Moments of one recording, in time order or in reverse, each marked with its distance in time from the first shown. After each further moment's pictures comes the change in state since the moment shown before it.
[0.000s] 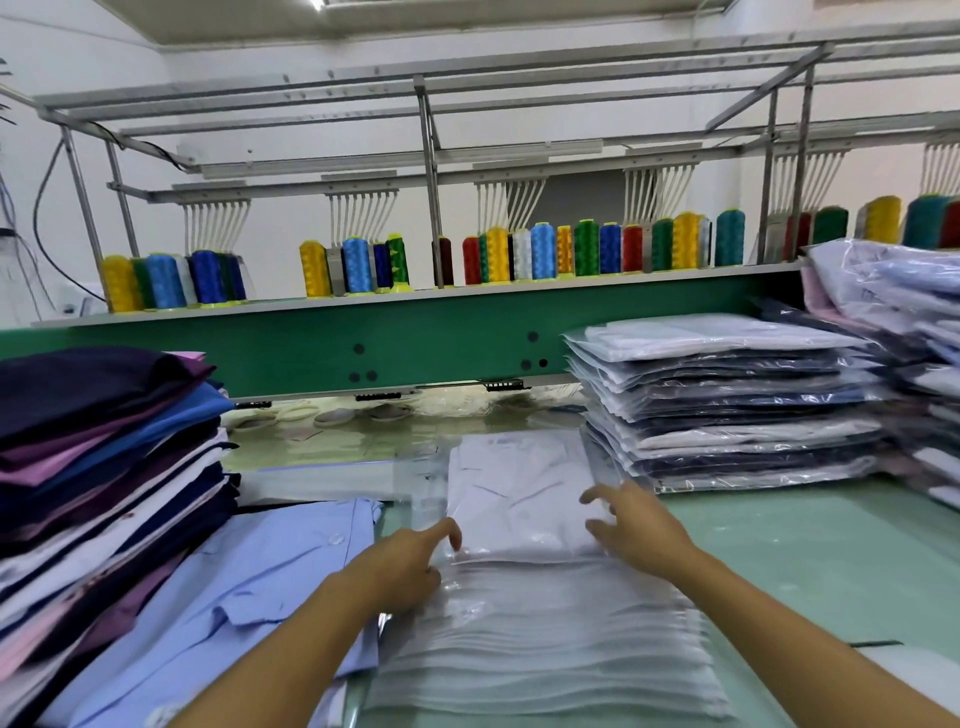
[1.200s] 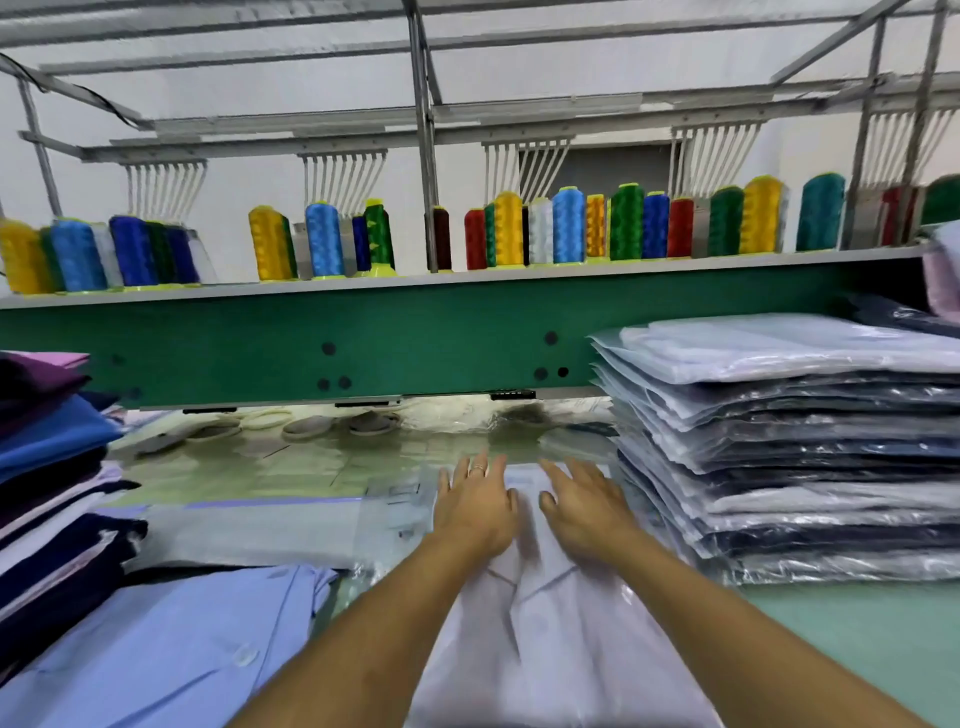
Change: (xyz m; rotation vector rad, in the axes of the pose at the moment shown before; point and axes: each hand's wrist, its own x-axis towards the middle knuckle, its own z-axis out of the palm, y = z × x) left_hand 0.238 0.031 -0.003 0.000 0.308 -0.171; right_hand 0.216 -0.021 0.068 -0.095 0.019 -0.067
